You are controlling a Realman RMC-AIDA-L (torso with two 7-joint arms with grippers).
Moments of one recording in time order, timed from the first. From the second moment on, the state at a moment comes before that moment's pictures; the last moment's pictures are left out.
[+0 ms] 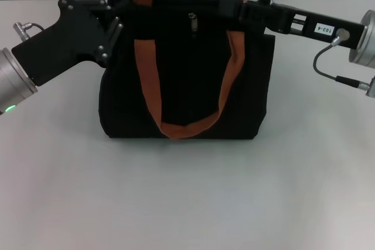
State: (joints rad) left arm -0.41 -2.08 1.02 0.59 1.23 1.45 -0.67; right arm 0.57 2.05 -1.04 -0.65 -1.40 -1.46 1.83
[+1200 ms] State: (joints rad) left arm -0.52 -2.08 1.06 0.57 1.18 1.44 -0.76; right arm 0.62 2.08 -1.09 -0.66 -1.52 -1.35 1.85
